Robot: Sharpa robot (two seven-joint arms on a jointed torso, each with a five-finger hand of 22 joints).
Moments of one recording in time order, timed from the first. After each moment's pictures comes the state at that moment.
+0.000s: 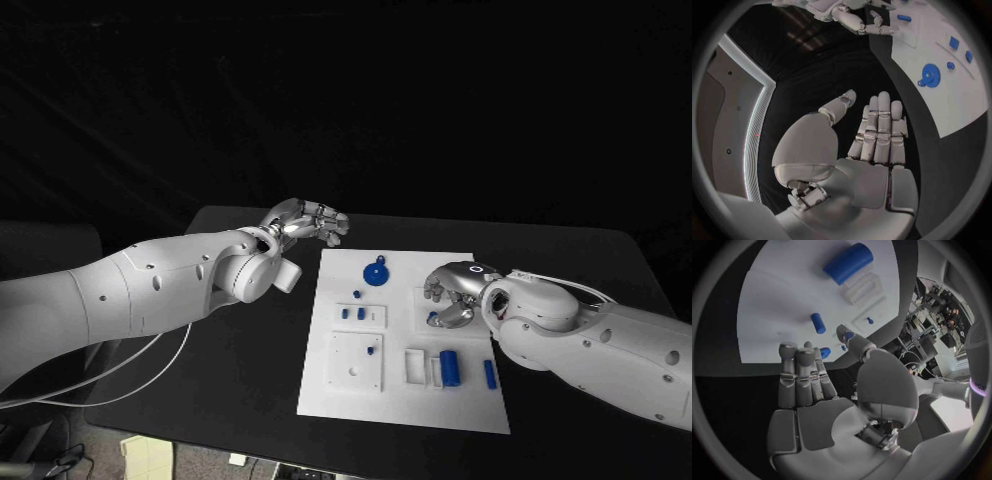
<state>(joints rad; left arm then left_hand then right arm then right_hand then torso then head) 1.23 -0.77 -0.11 1.29 -0.23 -0.26 0.29 1.09 -0.12 0.55 -0.24 0.06 0.85 0.17 0.28 0.51 1.20 0.11 0.07 0.26 1.03 0.05 0.59 0.49 0.04 0.74 -0.04 0.66 1.17 1.17 -0.65 -0.14 1.38 -1.65 -0.16 -0.25 1.05 -0.29 0.71 -0.22 0.05 0.81 0.13 0.27 0.47 1.05 0.12 0.12 0.21 1.25 0.01 1.06 0.95 0.18 1.19 -0.02 0.85 1.31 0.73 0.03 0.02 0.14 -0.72</state>
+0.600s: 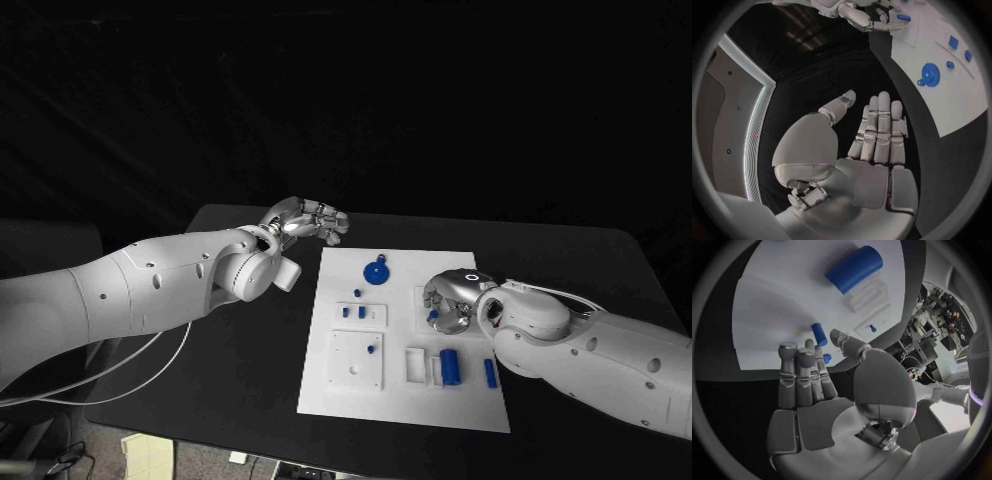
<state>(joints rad) 1.23 -0.77 -0.11 1.28 -0.23 -0.26 0.29 1.08 -0.11 0.55 -0.24 0.06 0.85 0.17 0.28 0.51 1.20 0.11 0.07 0.26 1.03 0.05 0.59 0.50 0.04 0.74 -0.04 0.65 1.17 1.14 -0.63 -0.15 1.34 -1.68 -0.19 -0.24 1.09 -0.25 0.78 -0.19 0.05 0.89 0.15 0.32 0.48 1.14 0.09 0.18 0.21 1.28 -0.02 1.07 0.94 0.18 1.22 -0.03 0.86 1.31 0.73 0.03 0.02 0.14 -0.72</state>
